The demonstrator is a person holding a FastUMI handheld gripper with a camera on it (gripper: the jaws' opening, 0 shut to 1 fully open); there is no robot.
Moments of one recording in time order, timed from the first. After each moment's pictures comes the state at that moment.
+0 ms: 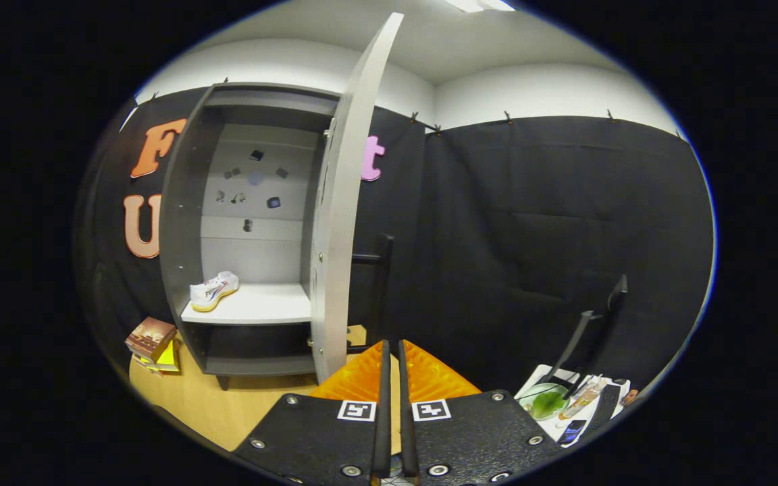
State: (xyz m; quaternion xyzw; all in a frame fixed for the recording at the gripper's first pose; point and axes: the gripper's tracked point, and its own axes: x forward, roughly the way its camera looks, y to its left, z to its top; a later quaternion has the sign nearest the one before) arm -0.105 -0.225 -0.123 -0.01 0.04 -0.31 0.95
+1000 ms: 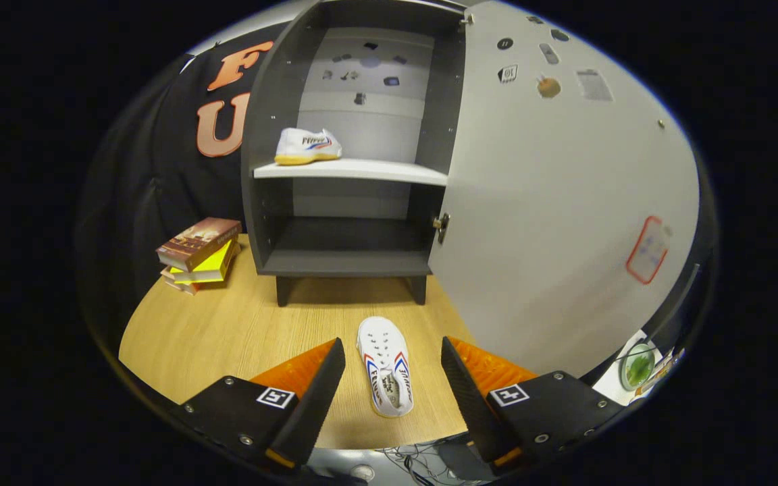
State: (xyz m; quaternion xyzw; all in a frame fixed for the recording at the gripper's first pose) arm 0.026 -0.080 -0.407 -0.01 0.25 -0.09 0.96
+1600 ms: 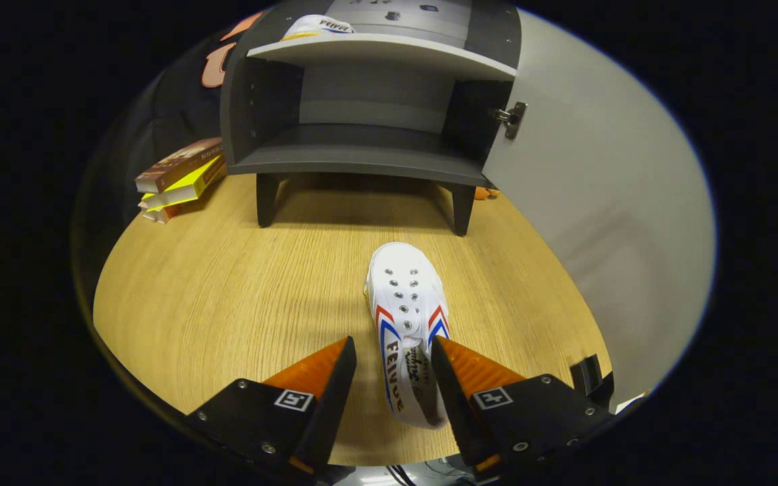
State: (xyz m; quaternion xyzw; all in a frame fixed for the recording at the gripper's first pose) arm 0.081 -0.067 -0.534 -0.05 0.36 -0.04 0.93
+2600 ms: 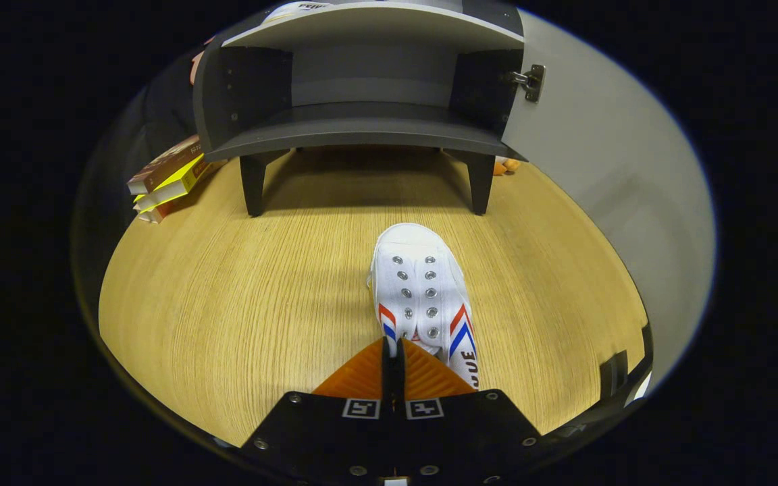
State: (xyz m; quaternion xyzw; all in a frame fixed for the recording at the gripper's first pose) arm 0.102 -0.067 -0.560 0.01 0.38 -0.04 0.92
